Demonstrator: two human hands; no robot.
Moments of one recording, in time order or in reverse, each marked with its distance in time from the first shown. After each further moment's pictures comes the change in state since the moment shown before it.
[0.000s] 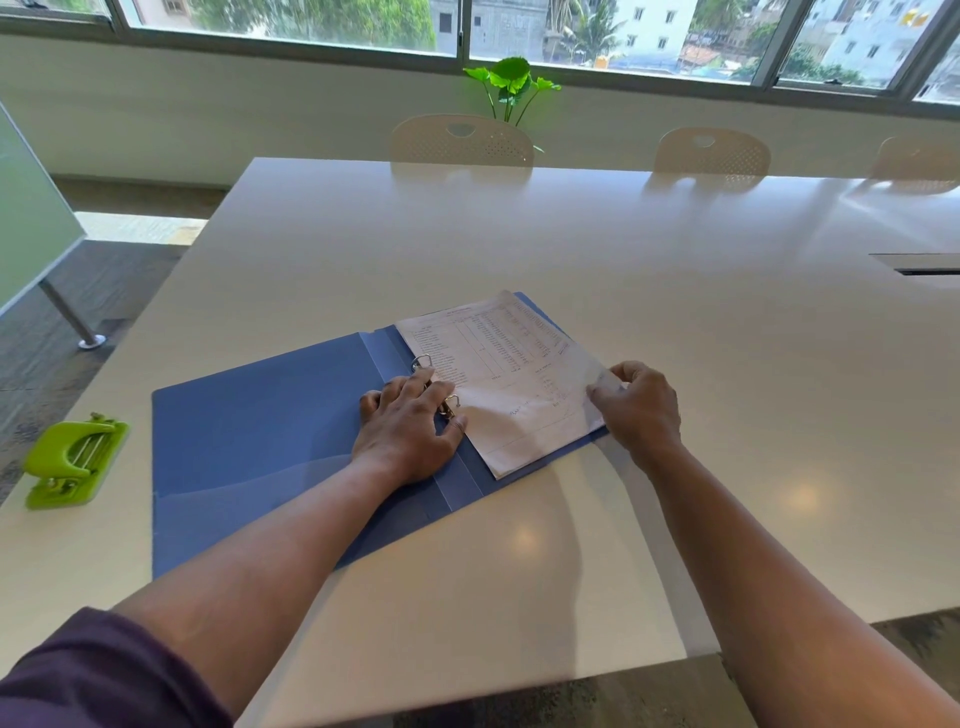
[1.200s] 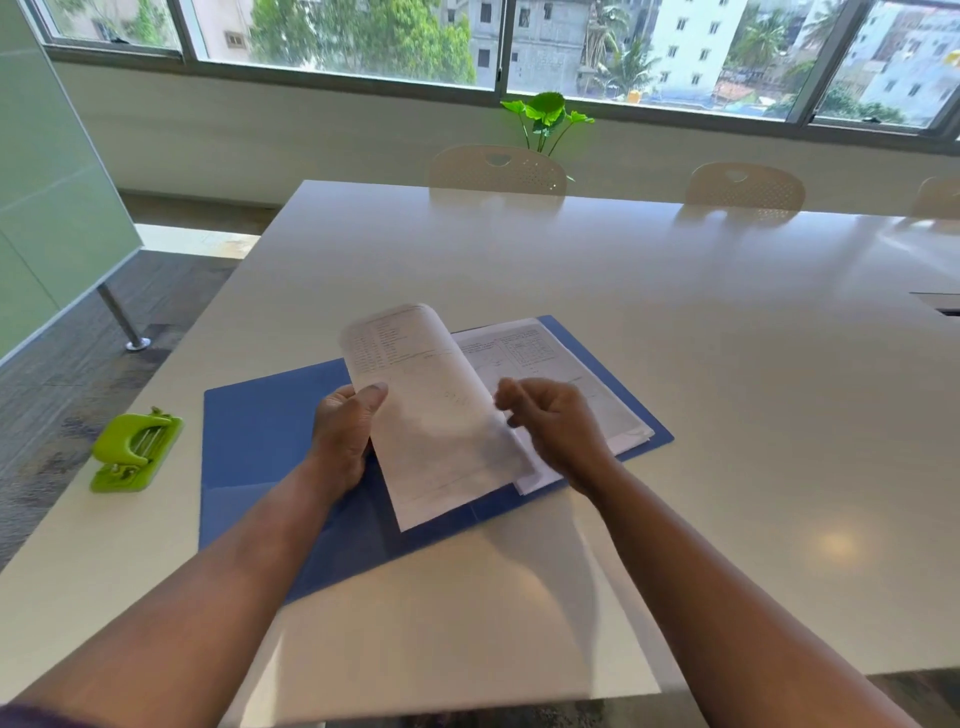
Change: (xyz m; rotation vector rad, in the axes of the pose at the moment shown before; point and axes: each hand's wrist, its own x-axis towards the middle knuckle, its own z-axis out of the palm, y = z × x) left_hand -0.017 -0.062 -0.037 -1.527 0.318 -0.584; right_hand -0.068 -0.089 0.033 0.321 -0.481 -0.360
